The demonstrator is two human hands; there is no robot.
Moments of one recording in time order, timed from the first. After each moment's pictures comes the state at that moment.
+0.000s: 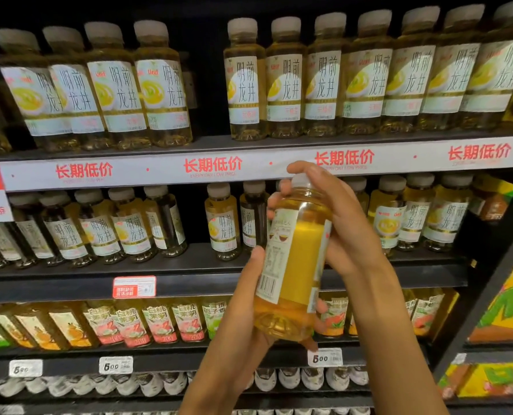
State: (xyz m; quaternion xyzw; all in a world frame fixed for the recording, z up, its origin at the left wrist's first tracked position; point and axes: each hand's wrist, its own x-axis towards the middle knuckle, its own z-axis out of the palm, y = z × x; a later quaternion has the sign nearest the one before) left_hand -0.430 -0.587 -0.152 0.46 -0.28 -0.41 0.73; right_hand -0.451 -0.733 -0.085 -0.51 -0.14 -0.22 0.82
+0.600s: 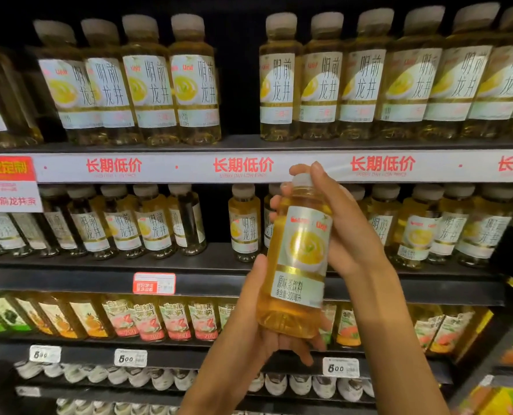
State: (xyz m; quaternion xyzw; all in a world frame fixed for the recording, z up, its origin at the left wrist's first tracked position) left_hand -0.419 -0.565 -0.145 0.46 -0.26 -0.43 0.73; right_hand -0.420 -0.717 -0.084 -0.50 -0.12 -0.17 0.84
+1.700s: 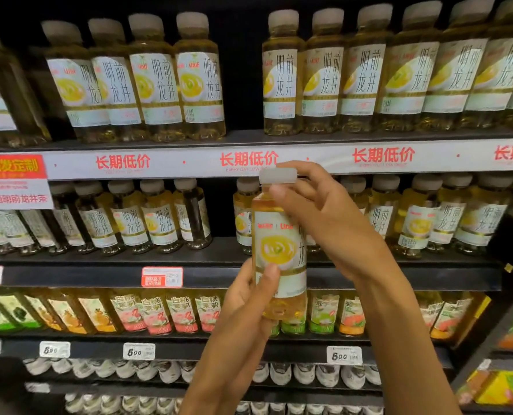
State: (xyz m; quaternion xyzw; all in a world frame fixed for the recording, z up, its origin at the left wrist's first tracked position) left_hand -0.421 -0.547 -0.156 0.46 -0.23 -0.31 0.80; right_hand -0.439 -0.690 -0.078 -0.68 -0.08 -0.23 0.69
